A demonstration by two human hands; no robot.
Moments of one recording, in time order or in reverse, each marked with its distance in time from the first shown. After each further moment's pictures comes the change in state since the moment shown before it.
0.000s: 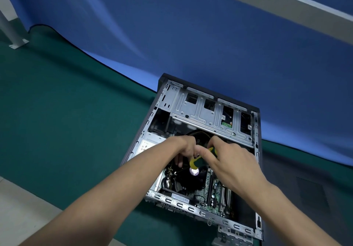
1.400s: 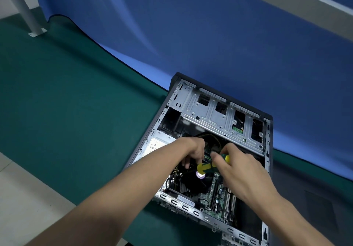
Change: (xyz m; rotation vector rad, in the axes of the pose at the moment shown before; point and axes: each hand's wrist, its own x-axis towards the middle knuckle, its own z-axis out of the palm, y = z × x) left_hand -0.001 0.000 -0.001 -0.002 -0.030 0.019; right_hand -0.001 -0.006 -0.001 0.164 -0.096 0.137
